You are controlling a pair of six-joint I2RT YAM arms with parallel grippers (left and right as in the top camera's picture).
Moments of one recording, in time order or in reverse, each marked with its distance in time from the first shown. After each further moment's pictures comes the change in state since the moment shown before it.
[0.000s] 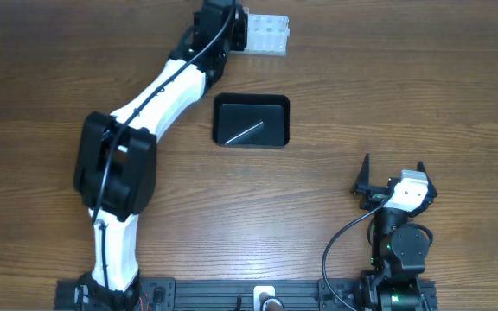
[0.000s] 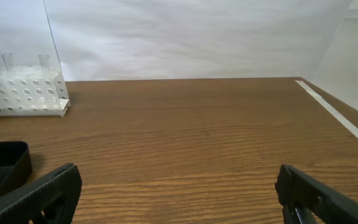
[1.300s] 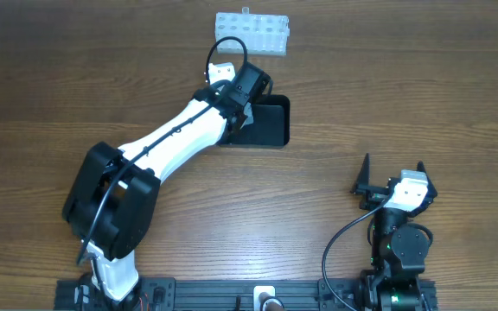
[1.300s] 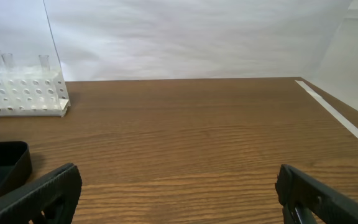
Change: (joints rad) left arm -0.193 -0.206 -0.296 -0.540 -0.135 -0.570; right arm 0.000 0.000 0.000 0.000 0.000 0.000
